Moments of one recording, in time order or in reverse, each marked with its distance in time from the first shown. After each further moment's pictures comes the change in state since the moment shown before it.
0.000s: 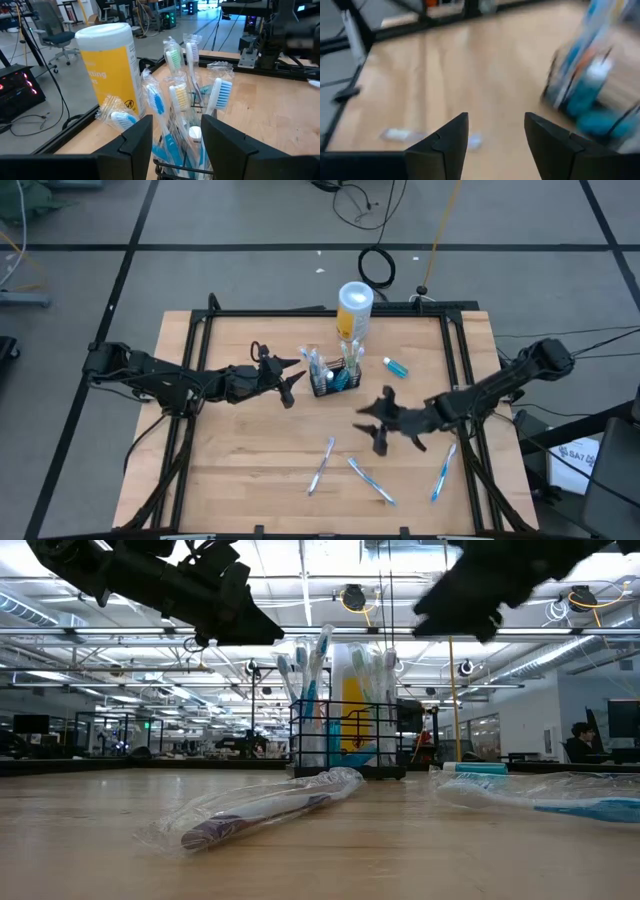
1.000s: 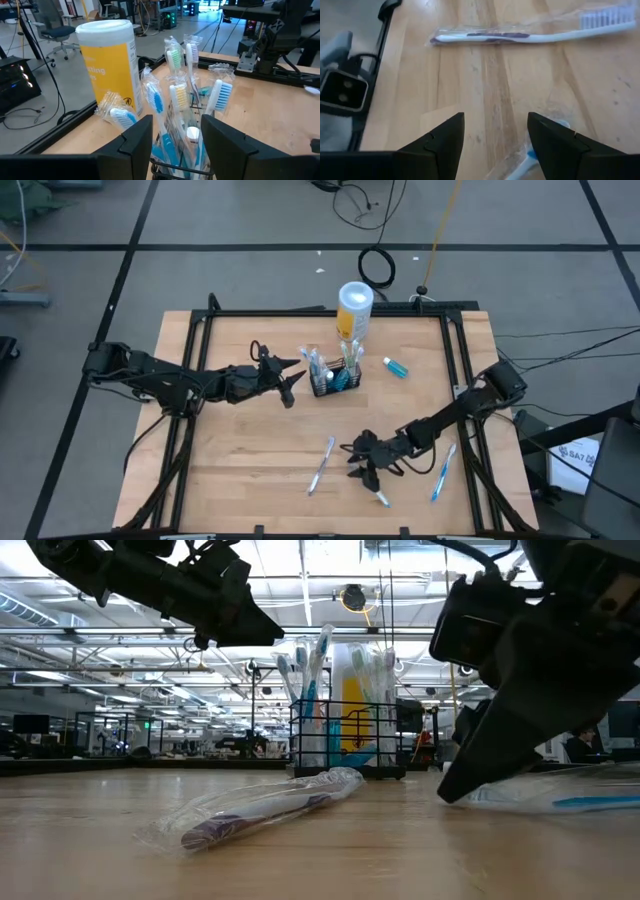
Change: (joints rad) left arm 0.000 0.000 0.000 -0.002 0.000 -0.052; right arm 0.074 0.519 0.003 0.362 -0.391 0.243
